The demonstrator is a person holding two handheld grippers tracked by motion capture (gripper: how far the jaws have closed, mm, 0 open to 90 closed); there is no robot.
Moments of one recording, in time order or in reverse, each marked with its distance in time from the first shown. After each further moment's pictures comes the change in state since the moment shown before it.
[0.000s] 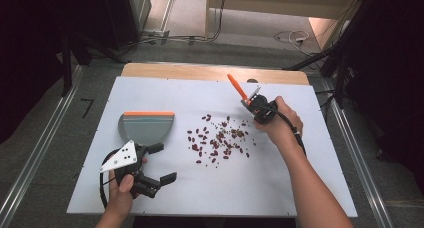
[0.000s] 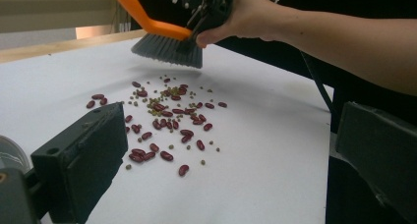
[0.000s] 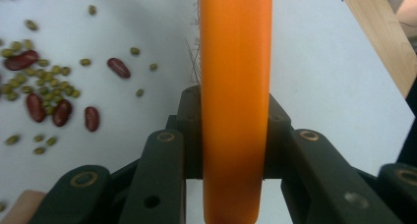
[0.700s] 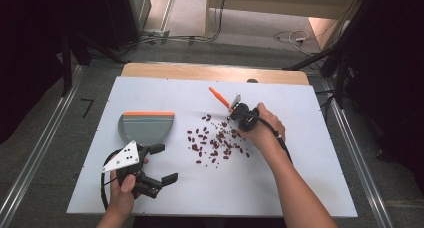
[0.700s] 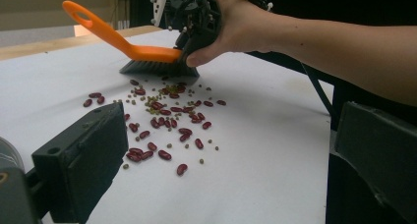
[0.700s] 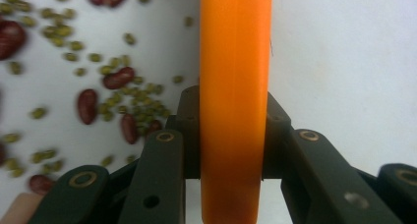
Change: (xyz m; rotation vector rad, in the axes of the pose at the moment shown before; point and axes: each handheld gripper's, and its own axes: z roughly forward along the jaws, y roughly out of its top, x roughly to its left) left arm -0.001 -0.001 0.004 0.012 -0.005 0.004; right arm 0.048 0.020 0.007 0.064 0.063 -0.063
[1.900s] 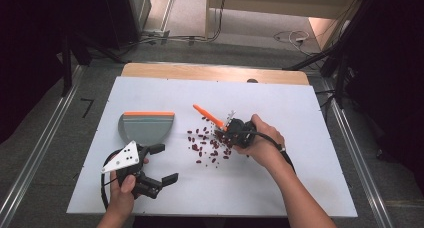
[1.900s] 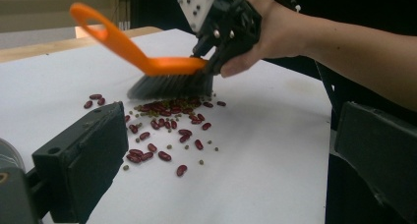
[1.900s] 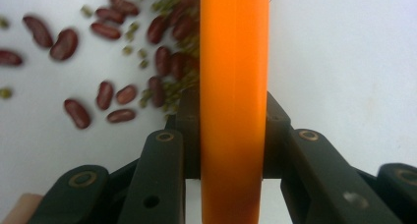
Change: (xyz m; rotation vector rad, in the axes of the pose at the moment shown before) left arm -0.001 0.001 -0.002 -0.001 0.007 0.006; right arm 0.035 -0.027 -0.036 -0.159 0.088 -0.183
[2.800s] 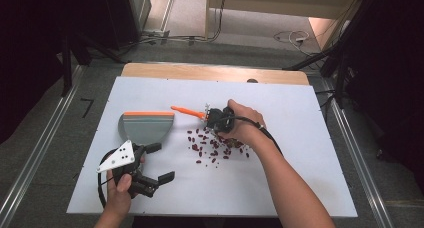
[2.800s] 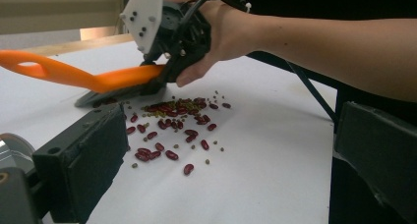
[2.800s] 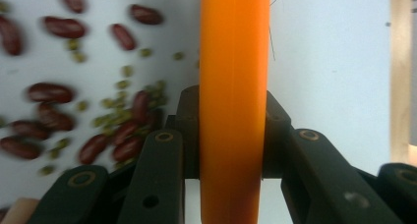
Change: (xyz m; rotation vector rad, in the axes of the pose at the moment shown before) left arm 0.004 -0.001 -0.006 -0.016 0.011 -0.011; right arm -0.005 0.064 0.036 -0.030 -0.061 -0.310
